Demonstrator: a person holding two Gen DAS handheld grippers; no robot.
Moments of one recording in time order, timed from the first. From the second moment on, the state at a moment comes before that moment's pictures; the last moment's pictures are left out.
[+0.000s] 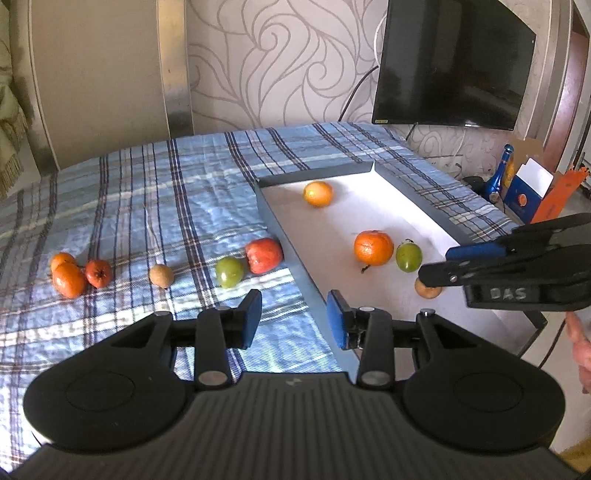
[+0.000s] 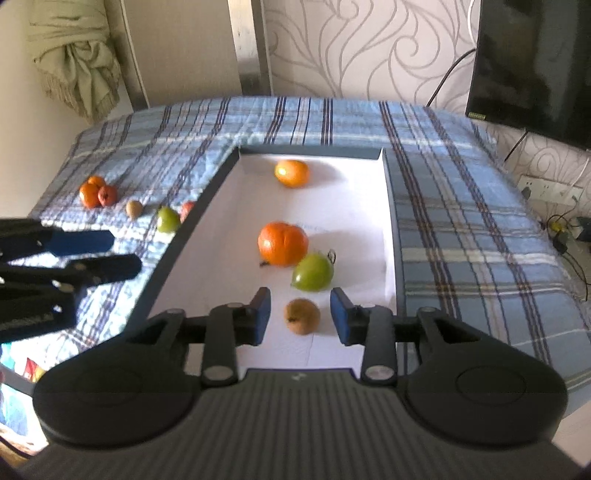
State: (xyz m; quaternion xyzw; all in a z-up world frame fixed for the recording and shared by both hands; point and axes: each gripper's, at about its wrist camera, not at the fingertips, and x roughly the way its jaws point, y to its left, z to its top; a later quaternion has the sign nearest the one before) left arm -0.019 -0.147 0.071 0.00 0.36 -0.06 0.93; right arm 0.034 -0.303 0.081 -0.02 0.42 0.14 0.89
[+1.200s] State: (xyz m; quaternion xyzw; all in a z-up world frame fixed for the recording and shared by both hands) left arm 0.050 -0.083 0.027 0.00 0.38 -0.06 0.92; right arm 0.014 -0.240 0.126 -0.07 0.39 0.13 0.91
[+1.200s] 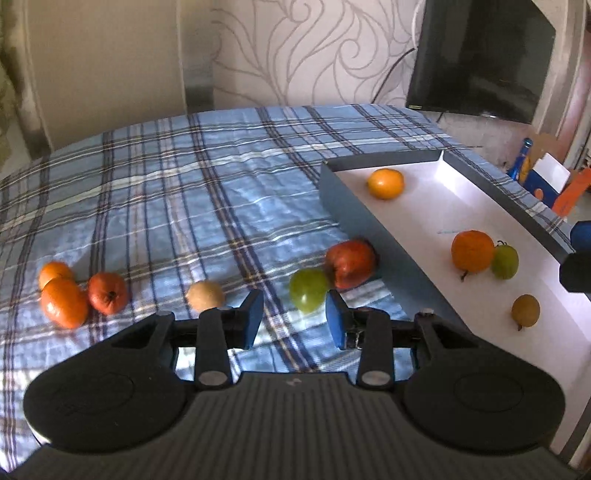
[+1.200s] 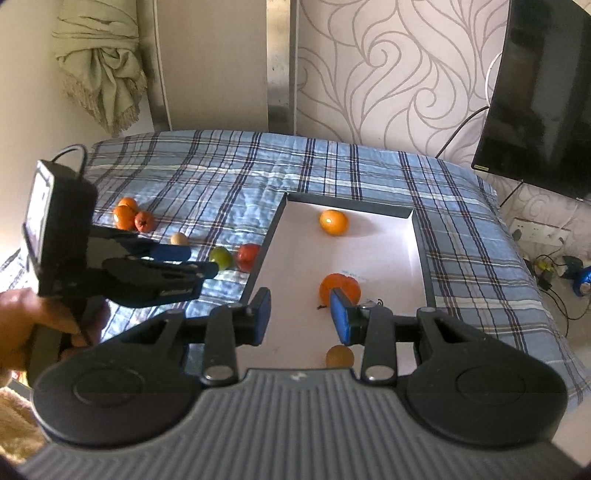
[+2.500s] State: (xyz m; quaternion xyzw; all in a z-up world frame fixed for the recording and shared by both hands) left arm 0.024 0.005 0.025 0.02 0.37 -0.13 0.92; right arm 0.093 -0.111 0.041 -0.21 0.44 0.05 0.87
